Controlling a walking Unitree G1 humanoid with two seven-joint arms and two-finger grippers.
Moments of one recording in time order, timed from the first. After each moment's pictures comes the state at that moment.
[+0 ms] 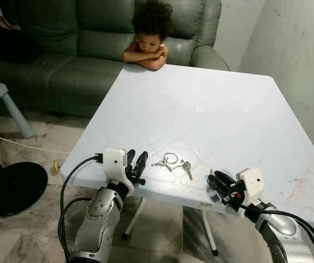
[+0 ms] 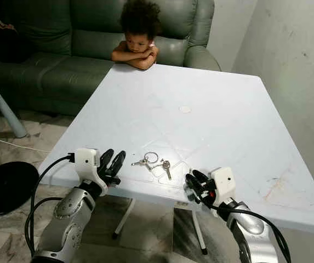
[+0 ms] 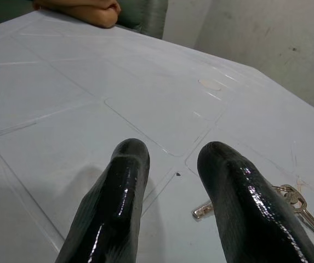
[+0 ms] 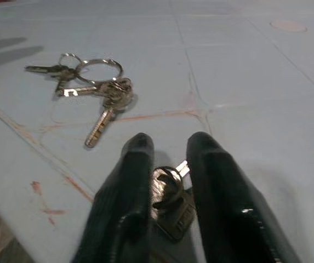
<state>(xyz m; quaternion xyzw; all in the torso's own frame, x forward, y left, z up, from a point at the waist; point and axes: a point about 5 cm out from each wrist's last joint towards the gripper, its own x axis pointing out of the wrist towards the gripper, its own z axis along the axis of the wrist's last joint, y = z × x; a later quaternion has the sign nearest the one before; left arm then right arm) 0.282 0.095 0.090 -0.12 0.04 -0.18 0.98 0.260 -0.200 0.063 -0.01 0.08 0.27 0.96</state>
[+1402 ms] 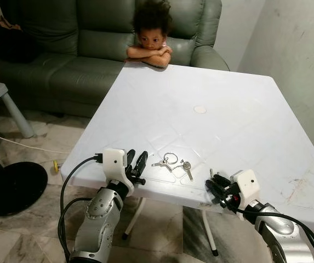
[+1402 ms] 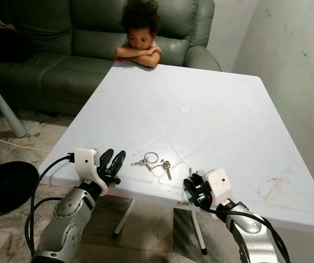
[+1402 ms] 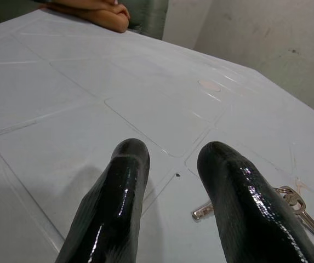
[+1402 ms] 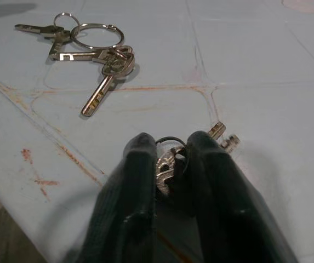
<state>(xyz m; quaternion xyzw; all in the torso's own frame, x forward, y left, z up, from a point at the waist) 0.282 0.095 0.090 -0.12 0.04 -0.18 0.97 0.259 -0.199 0.059 -0.05 0.12 0.26 0.96</state>
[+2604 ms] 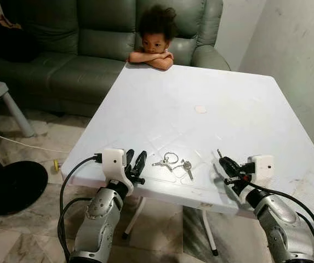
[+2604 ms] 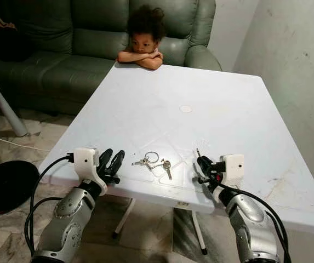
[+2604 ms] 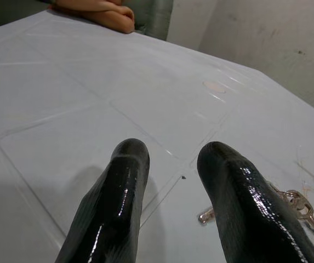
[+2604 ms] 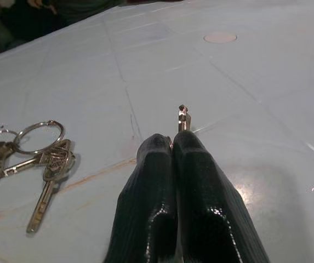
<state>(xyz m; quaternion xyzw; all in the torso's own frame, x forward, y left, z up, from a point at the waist) 0.283 0.095 0.091 -0.12 0.03 -0.18 0.98 0.281 -0.205 0.077 0.10 0.08 0.16 0.98</state>
